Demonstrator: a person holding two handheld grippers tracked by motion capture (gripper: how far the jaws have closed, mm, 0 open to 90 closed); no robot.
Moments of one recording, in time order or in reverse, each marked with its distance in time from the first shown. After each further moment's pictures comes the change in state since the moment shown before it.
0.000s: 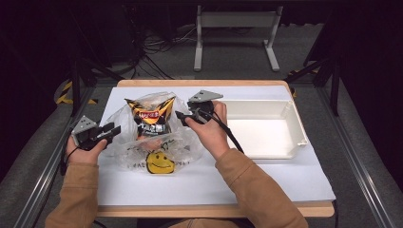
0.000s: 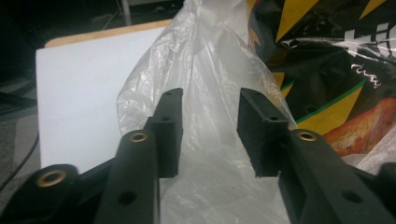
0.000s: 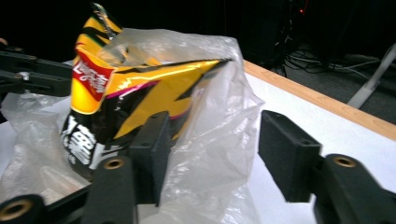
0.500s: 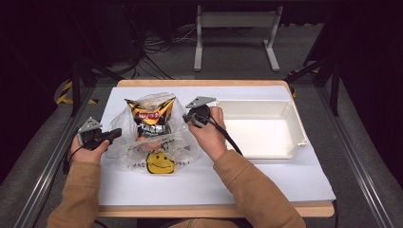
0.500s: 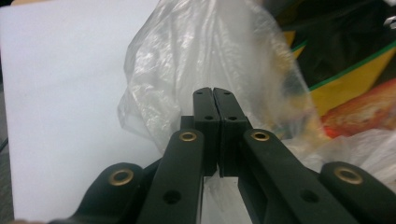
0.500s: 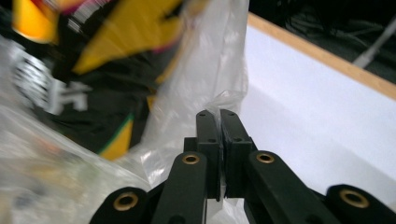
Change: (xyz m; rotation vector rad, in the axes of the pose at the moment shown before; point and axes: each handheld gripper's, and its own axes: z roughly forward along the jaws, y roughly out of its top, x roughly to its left) left arm 0.002 -0.007 0.016 0.143 -0.037 -0.013; right arm 0.001 -0.017 0.017 0.173 -0.035 -0.063
